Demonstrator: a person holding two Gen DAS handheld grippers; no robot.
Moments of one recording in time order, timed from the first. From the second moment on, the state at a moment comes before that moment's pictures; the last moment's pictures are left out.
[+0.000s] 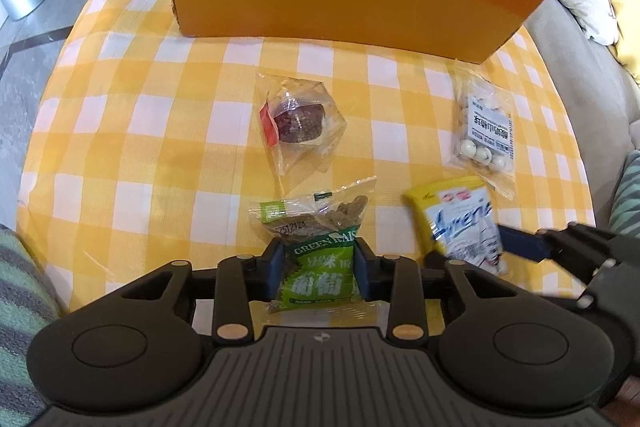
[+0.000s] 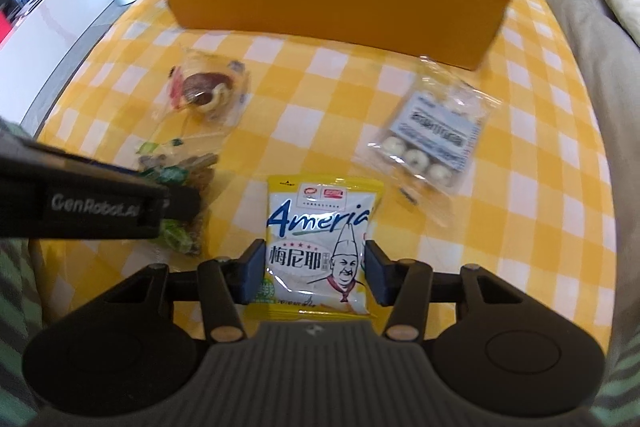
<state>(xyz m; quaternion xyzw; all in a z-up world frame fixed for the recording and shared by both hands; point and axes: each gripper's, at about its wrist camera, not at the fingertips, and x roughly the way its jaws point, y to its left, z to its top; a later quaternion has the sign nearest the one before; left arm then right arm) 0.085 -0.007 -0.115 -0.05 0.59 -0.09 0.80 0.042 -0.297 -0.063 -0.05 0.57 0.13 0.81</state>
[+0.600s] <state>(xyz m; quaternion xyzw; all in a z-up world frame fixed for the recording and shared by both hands) 0.093 -0.005 -0.040 -0.05 0.52 -0.12 0.84 0.056 -0.334 0.024 0.00 0.45 0.11 0.89</state>
